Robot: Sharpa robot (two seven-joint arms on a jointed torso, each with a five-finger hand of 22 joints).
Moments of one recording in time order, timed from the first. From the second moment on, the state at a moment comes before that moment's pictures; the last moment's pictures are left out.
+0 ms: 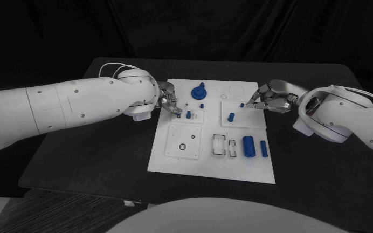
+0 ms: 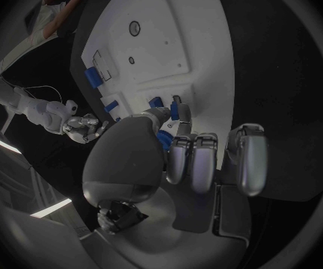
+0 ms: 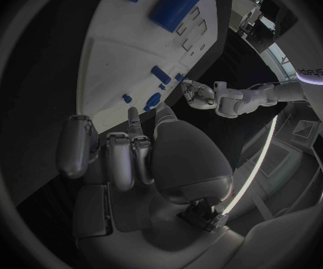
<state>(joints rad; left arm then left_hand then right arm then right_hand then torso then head) 1.34 -0.72 -0.21 1.48 -1.07 0.07 -0.56 1.26 -0.09 0.34 0.27 0.44 1.01 0.05 0.24 1.17 1.46 -0.02 1.56 1.30 1.46 -0.05 1.56 1.31 0.01 1.46 0.05 1.40 1.31 1.29 -0.97 -0.21 1.58 -1.11 -0.21 -0.10 1.31 0.09 -0.11 0.28 0.27 0.79 0.11 0.41 0.21 1.46 0.03 1.57 1.32 1.47 -0.03 1.52 1.30 0.05 1.45 0.07 1.26 1.30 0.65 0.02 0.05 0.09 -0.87</state>
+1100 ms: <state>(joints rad) 1.32 -0.71 -0.21 1.46 -1.08 0.08 -0.55 1.24 -0.08 0.35 0.25 0.43 1.01 0.05 0.24 1.20 1.46 -0.02 1.56 1.30 1.46 -0.05 1.56 1.31 0.01 1.45 0.05 1.40 1.31 1.29 -0.97 -0.21 1.58 -1.11 -0.21 -0.10 1.32 0.09 -0.11 0.28 0.29 0.79 0.11 0.41 0.21 1.46 0.03 1.57 1.32 1.47 -0.03 1.52 1.30 0.05 1.45 0.07 1.26 1.30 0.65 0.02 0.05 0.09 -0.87</state>
